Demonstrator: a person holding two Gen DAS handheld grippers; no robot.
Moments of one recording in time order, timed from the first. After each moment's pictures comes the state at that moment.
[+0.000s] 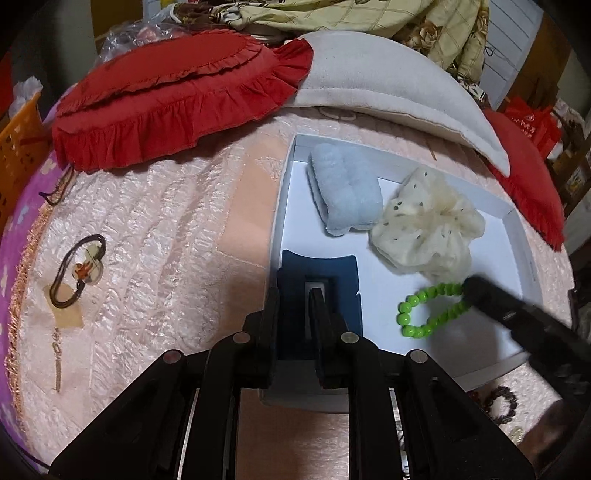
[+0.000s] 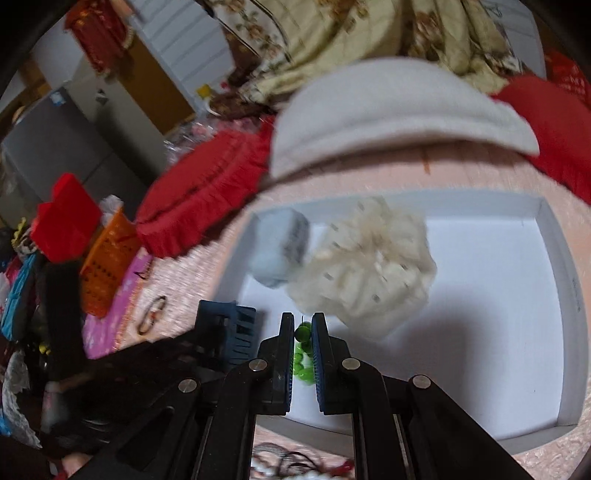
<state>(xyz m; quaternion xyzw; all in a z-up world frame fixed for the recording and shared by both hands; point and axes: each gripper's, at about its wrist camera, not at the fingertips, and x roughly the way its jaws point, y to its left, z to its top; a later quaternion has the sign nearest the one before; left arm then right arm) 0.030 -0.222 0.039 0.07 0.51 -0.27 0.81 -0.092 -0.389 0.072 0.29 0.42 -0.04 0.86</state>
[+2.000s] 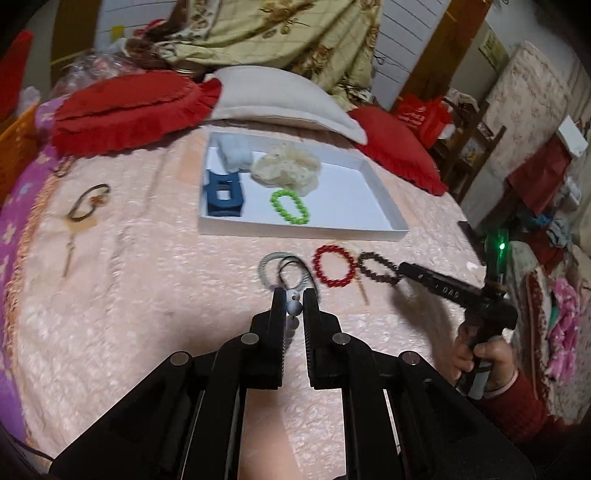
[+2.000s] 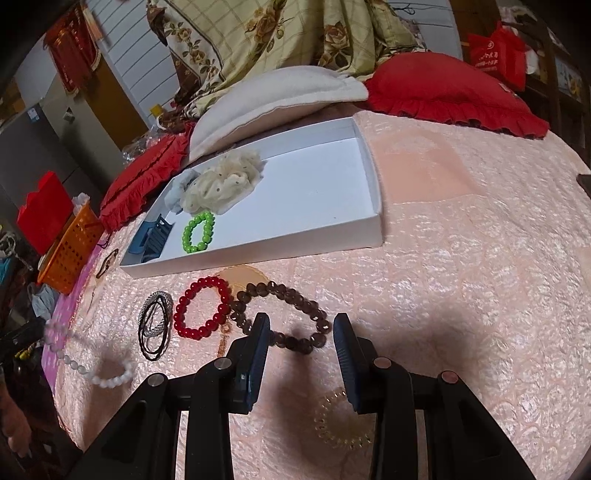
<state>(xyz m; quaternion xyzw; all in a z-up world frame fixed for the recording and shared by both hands) -0.138 -0.115 0.109 0.05 0.45 -0.42 0.79 -0.293 -0.414 0.053 0.27 0.40 -0.13 0.86</state>
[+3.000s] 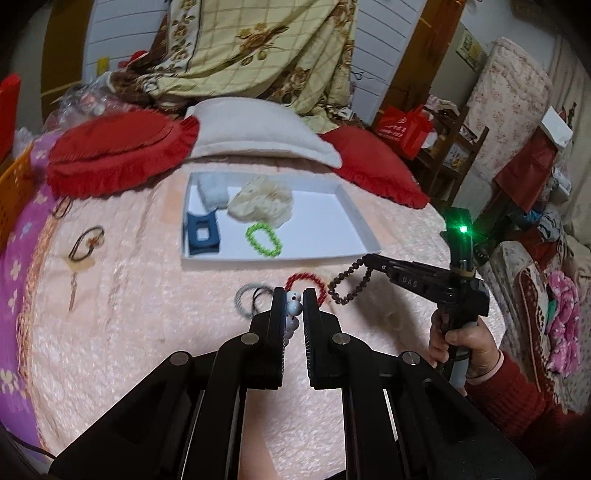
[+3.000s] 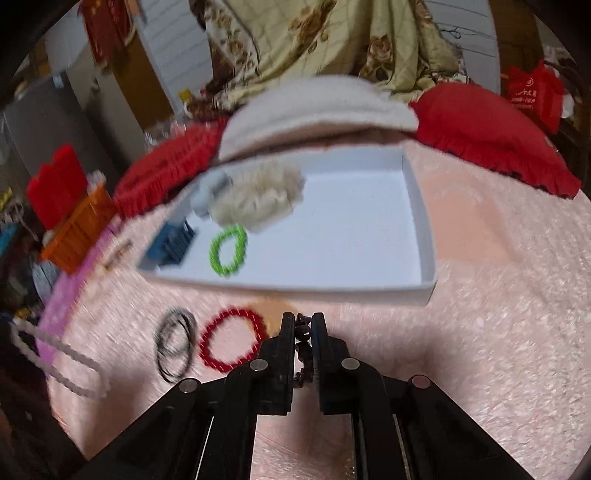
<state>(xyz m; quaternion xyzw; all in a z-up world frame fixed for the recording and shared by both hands) -0.157 -0.131 0.164 0.05 0.40 -0.46 0.79 -0.259 -0.415 0.091 0.23 0.38 -0.10 0.89</state>
